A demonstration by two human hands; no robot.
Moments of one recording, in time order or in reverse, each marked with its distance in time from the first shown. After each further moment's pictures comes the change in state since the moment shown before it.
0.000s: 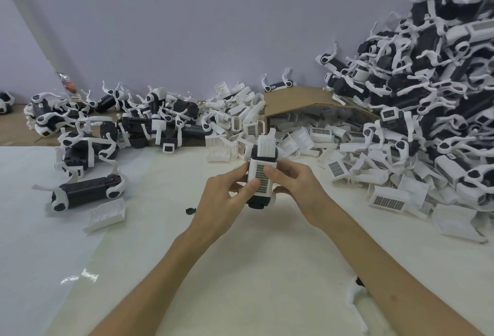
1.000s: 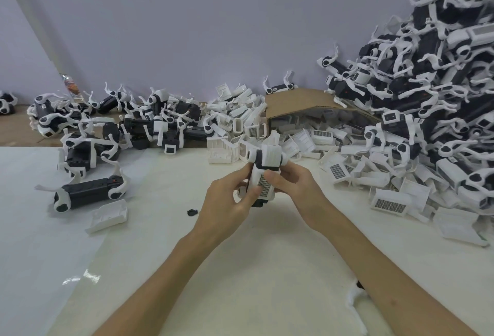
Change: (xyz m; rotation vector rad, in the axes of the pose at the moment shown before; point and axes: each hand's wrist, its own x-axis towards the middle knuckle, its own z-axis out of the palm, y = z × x) left_hand -0.002 -0.006 0.004 0.063 0.012 0.044; right_hand -0.001 0.001 0.003 0.042 -0.019 -0.053
